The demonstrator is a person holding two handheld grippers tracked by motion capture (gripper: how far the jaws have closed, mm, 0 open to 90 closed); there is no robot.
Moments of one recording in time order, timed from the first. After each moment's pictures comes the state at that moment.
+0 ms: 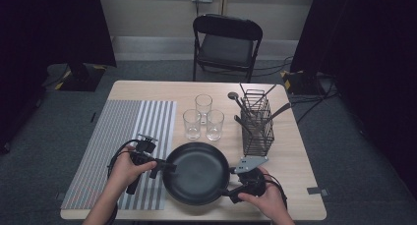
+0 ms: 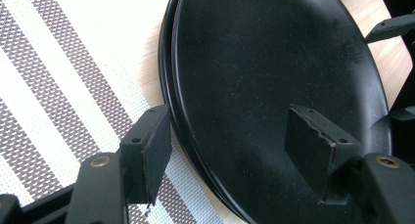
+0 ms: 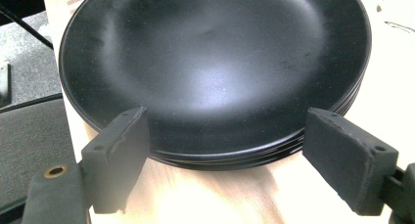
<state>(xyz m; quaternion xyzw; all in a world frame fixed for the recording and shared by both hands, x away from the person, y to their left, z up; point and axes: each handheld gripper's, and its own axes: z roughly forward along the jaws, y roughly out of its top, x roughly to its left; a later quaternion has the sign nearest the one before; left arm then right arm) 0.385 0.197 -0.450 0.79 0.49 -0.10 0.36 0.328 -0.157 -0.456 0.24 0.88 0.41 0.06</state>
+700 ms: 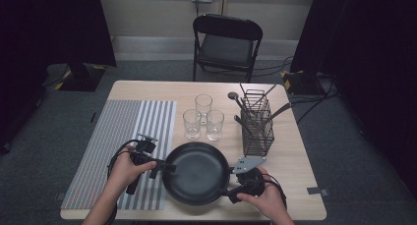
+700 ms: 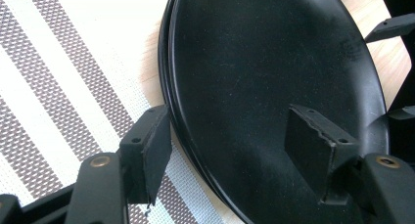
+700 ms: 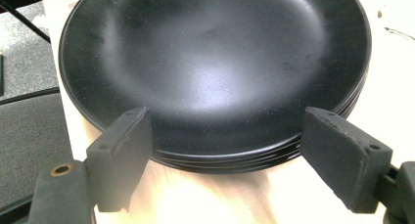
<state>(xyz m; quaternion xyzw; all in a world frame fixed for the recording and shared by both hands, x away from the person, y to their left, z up) 0.384 0.196 -0.450 0.79 0.49 -0.10 0.36 0.327 -0.153 -0.453 0.23 0.89 0.40 0.07</state>
